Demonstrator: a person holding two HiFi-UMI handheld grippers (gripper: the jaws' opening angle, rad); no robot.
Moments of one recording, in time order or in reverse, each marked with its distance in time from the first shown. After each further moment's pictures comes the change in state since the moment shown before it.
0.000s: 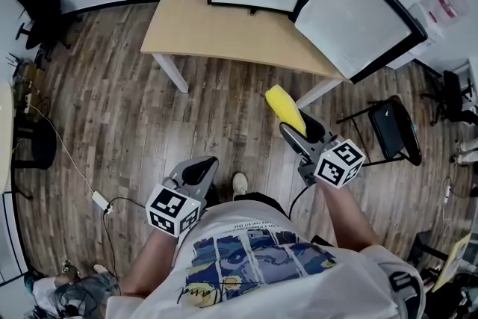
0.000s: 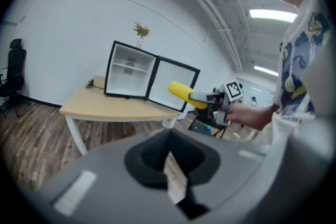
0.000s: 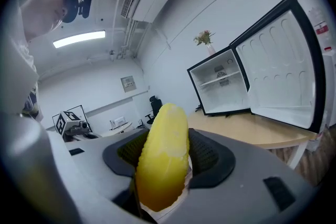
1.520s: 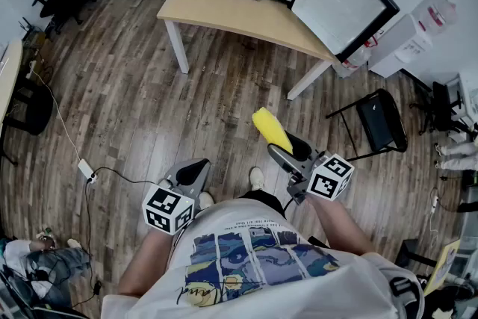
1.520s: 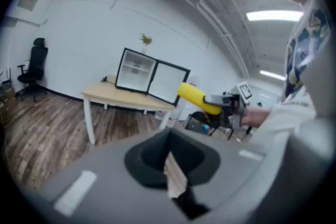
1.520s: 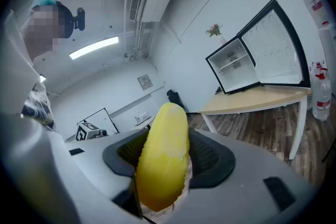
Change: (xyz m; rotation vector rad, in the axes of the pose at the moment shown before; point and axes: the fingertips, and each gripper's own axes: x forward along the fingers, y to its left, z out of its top) left arm -0.123 -0.147 -0.128 -0.077 -0.063 0.081; right arm -0.164 0.167 -0.114 0.106 0.063 0.160
